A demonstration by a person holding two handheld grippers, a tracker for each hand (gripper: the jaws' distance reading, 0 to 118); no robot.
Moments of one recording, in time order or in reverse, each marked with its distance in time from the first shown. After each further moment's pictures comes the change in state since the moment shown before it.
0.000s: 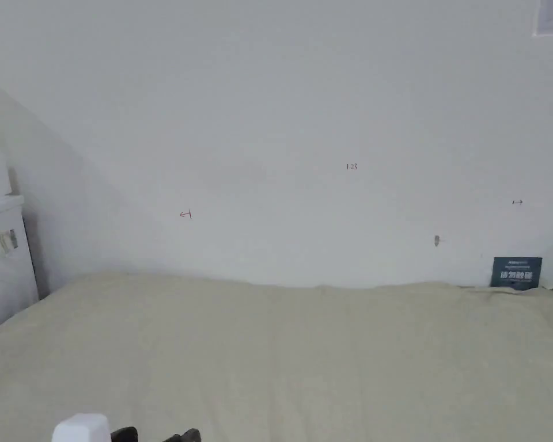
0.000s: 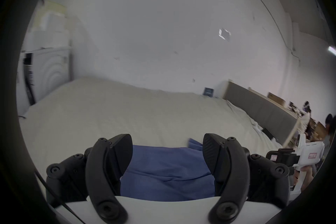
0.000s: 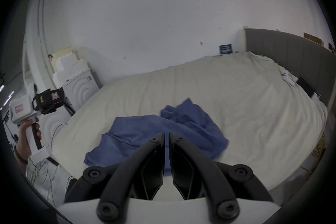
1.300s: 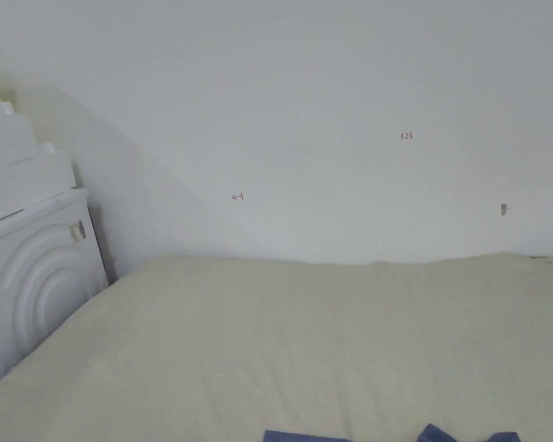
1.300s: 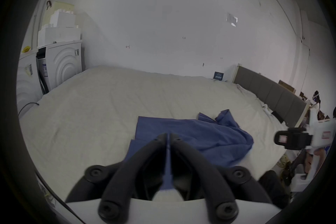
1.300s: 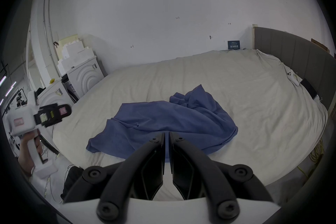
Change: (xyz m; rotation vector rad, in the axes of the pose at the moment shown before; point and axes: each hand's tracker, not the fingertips) left arm 0.023 -0.063 -0.012 -0.135 0.067 -0.061; right arm -0.017 -0.032 0.009 -0.067 -0.002 0.041
